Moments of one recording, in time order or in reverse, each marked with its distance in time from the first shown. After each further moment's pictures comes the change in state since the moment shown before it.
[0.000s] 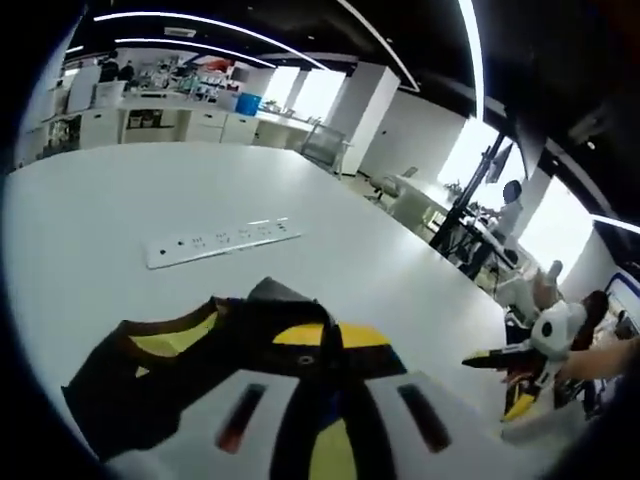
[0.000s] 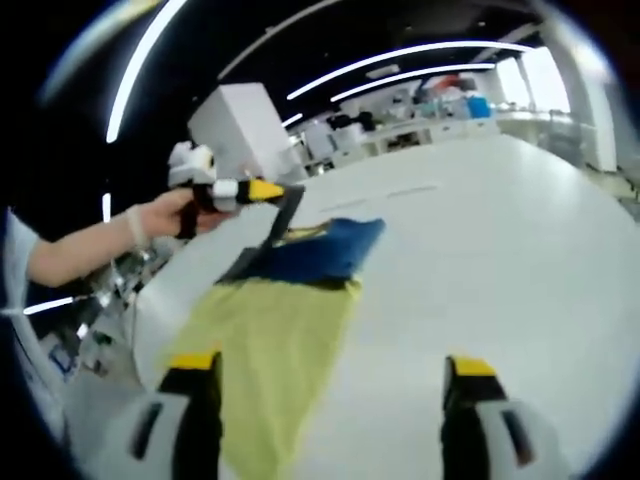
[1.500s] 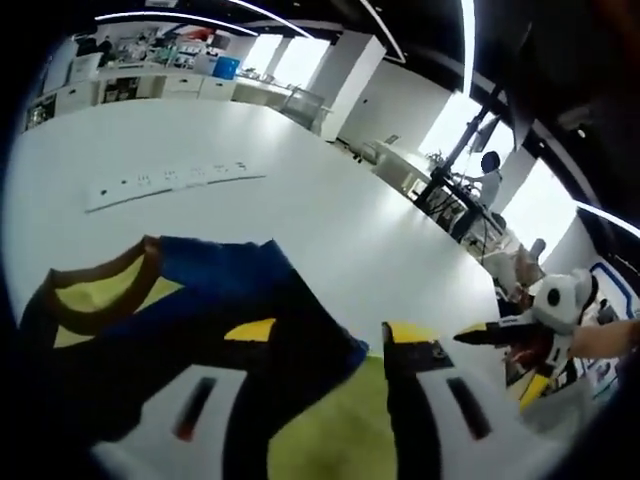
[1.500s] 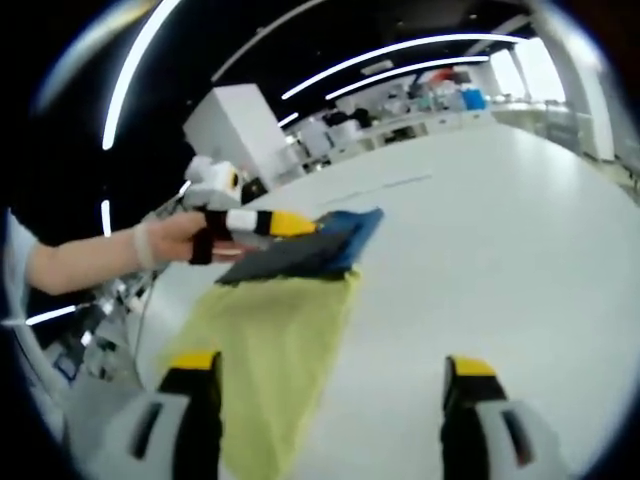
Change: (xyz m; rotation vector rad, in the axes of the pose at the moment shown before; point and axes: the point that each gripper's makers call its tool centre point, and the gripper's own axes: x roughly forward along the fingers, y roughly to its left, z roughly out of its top) left arm 0.042 -0.021 -0.064 0.007 0.117 -0.090; right arm 0.008 0.001 -0.009 0.031 0.009 0.010
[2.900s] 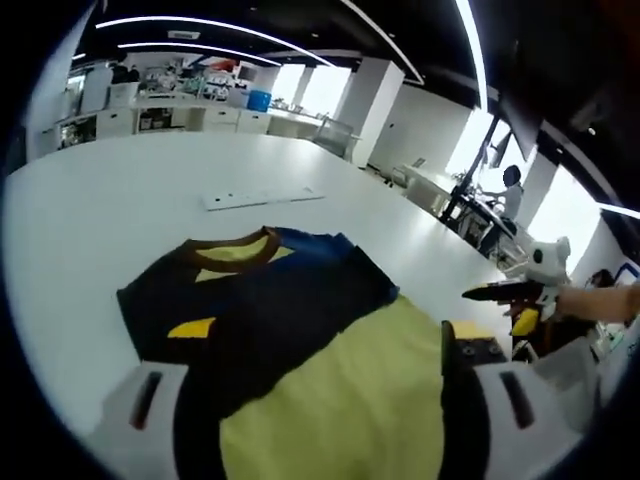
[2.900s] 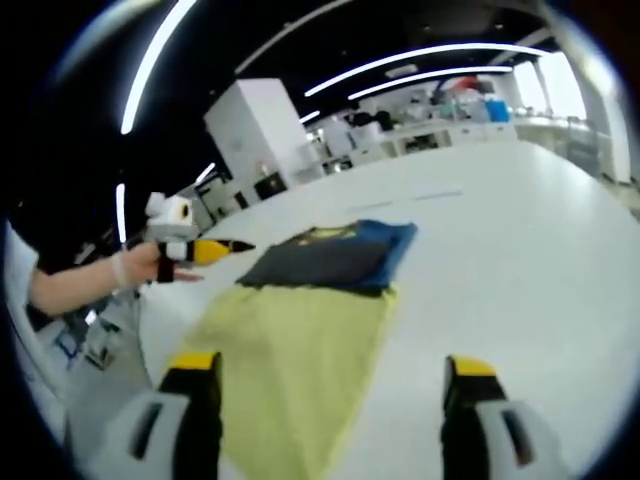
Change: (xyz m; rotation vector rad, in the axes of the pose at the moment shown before) left arm -0.167 0.044 -0.037 -0.015 -0.132 0.176; right arm 0.008 0.037 0.017 -0.083 0.003 0.054
